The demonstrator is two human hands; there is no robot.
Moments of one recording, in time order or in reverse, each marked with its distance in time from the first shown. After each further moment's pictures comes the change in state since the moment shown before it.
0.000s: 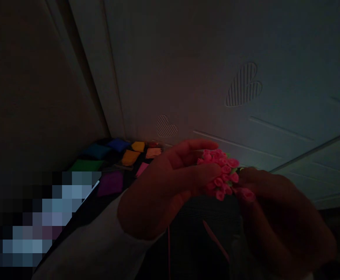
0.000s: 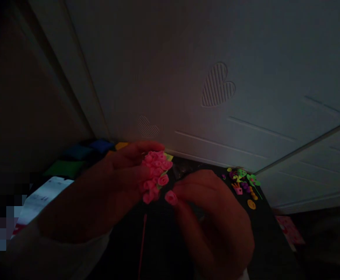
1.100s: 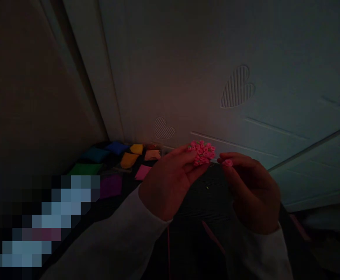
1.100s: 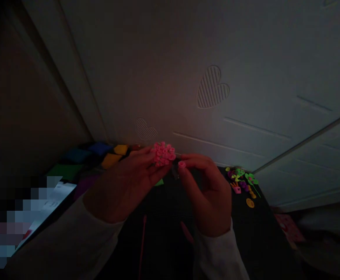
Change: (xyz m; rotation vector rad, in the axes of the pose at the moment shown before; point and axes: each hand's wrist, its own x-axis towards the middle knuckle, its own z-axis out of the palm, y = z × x) left_hand 0.015 -0.018 -0.007 -0.170 0.234 0.072; right_hand -0.003 0.028 0.020 0.113 0.250 0.338
